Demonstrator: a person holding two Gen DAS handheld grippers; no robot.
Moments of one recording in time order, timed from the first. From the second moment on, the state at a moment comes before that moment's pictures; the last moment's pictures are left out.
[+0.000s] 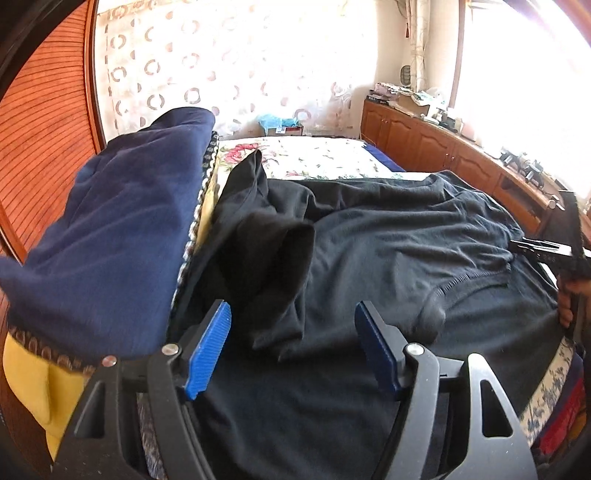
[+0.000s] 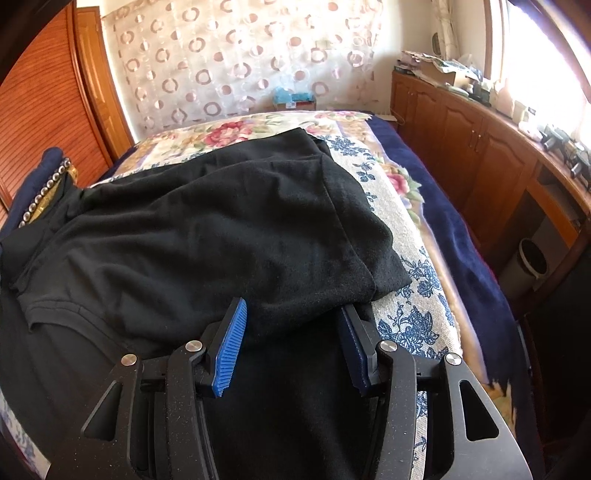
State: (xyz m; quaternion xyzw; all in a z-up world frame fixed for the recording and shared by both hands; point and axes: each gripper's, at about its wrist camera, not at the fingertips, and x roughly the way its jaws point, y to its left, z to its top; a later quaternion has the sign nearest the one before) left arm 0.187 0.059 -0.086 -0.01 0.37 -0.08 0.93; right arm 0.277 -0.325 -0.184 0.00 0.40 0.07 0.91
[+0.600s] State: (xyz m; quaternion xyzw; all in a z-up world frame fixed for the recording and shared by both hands) left arm 0.200 0.083 -0.057 -0.03 0.33 -0.03 0.94; right arm 0.293 -0.320 -0.173 0.00 0.39 0.12 0.91
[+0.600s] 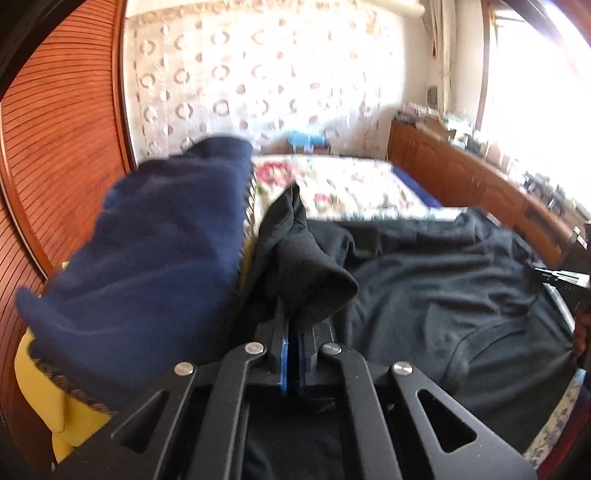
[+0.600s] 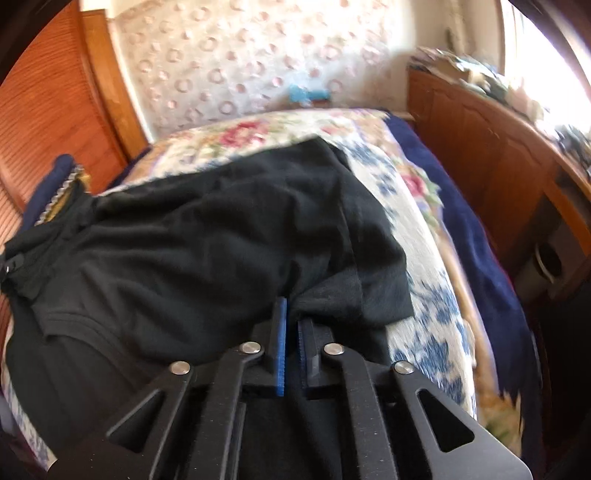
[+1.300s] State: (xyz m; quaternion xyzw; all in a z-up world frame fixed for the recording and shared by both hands) left arm 0.070 0.121 -0.039 -0.11 0.28 -0.05 0.95; right arm 0.158 -0.348 -0.072 -0.02 0.25 0.17 0.95
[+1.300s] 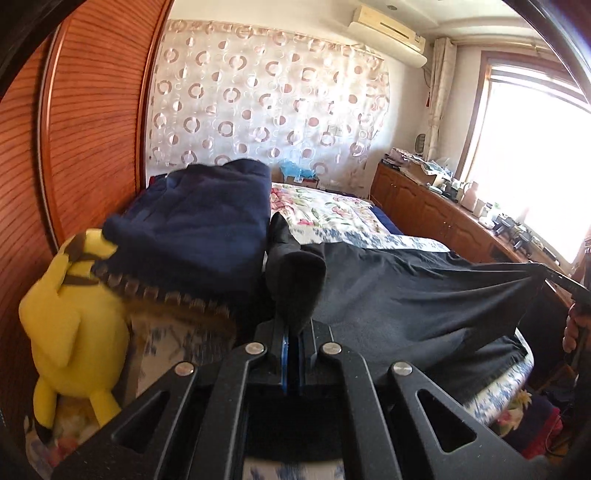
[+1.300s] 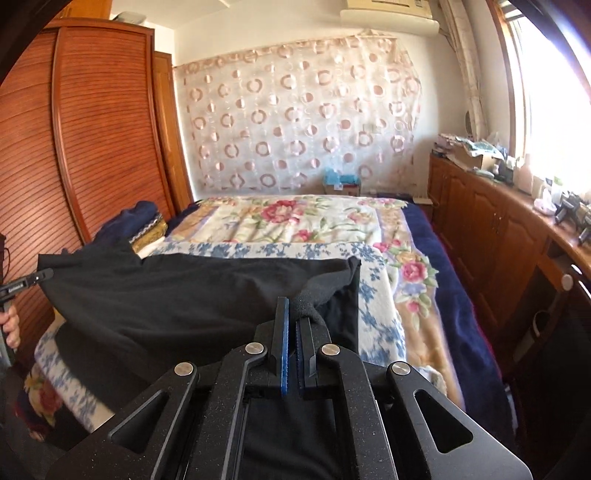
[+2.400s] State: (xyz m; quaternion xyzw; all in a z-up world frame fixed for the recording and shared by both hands) left arm 0.047 0.119 -0.085 -0.07 0.34 -0.01 0.94; right arm 0.114 -0.356 -0.136 -0.05 0.32 0.11 0.94
